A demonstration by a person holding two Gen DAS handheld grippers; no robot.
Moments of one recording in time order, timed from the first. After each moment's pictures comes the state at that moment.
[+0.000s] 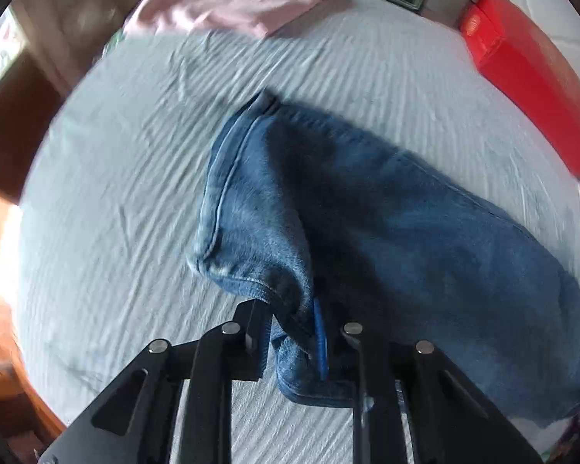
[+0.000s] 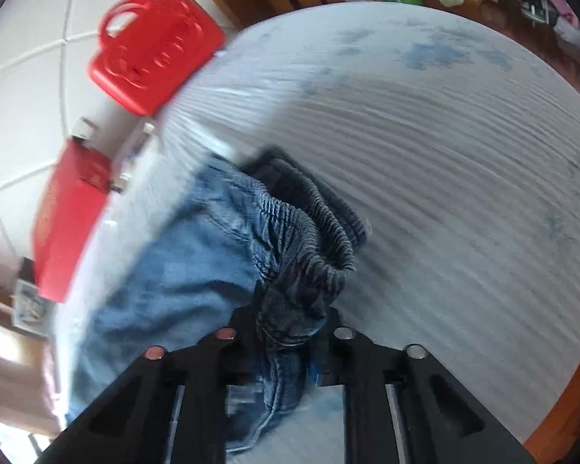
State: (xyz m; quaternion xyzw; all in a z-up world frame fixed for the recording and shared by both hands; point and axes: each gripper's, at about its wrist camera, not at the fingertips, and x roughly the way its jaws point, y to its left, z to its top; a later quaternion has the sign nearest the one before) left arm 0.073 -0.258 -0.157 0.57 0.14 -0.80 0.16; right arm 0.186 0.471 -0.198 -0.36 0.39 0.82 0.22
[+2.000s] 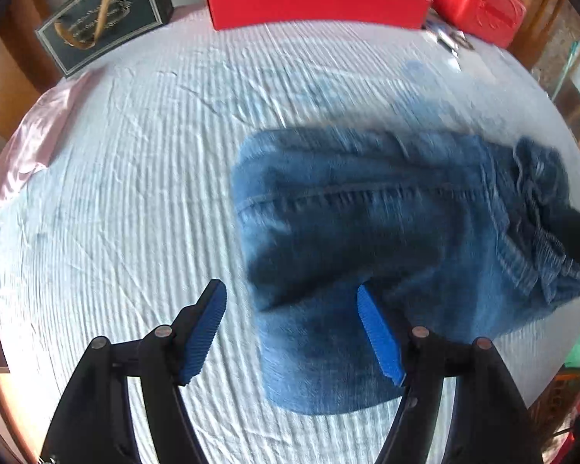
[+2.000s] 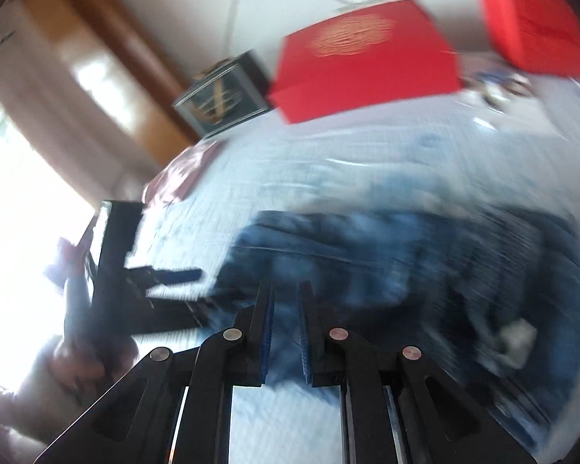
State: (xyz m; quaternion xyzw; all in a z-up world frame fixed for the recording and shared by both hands) left arm 0.030 -0.065 -0.165 0.59 -0.04 -0.80 -0.05; right arm 0.055 0.150 -0.128 -0.45 0.17 0.85 -0.19
